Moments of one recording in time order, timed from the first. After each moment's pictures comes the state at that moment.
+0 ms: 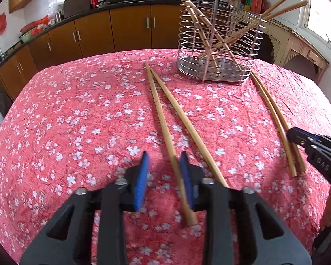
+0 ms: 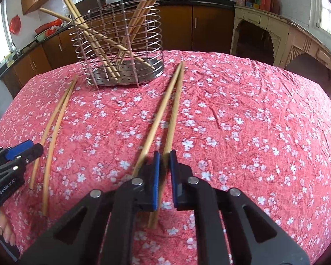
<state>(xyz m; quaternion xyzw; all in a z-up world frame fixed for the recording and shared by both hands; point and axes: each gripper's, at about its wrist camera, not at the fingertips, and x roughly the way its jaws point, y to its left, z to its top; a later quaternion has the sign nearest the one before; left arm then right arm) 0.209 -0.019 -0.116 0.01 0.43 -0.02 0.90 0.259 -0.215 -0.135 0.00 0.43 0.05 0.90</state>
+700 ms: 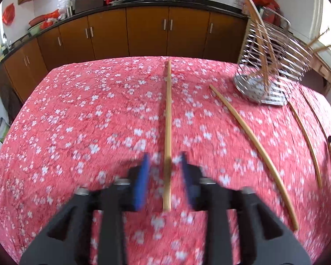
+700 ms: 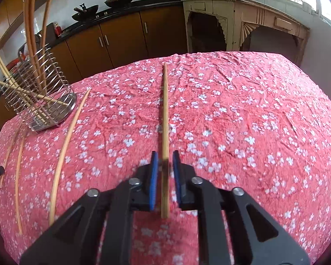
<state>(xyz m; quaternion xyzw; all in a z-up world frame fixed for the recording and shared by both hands) 0.237 0.076 -0.114 -0.01 0.42 0.00 0.91 0.269 -0.339 -0.133 0.09 0.41 -0.04 0.91</state>
